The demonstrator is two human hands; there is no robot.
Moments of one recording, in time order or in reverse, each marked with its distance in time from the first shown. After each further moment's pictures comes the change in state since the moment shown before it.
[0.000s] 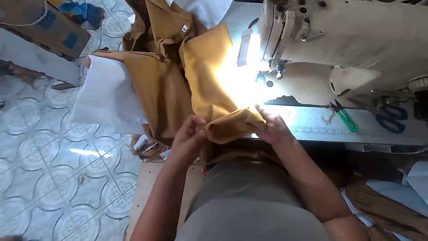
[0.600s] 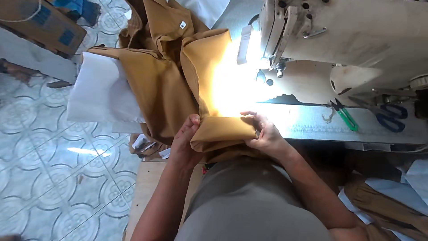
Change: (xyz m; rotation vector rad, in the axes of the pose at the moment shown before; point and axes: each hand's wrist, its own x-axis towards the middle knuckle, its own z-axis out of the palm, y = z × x) left_hand 0.001 -0.001 0.010 -0.565 -0.051 -0.068; right_hand -0.020 0.016 -0.010 -0.874 -0.112 -0.292
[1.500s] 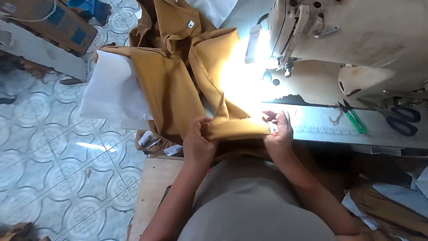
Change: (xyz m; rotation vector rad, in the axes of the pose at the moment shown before) left_hand -0.012 -0.012 0.020 1.474 0.460 0.196; right_hand -0.010 -0.001 0.017 -0.443 0.547 -0.117
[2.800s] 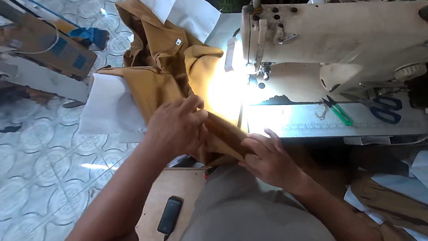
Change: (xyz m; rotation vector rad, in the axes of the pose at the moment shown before) left_hand 0.084 0.058 -0.063 0.624 -0.375 0.853; right_hand -0.038 -0.014 -0.041 -0.378 -0.261 -0.618
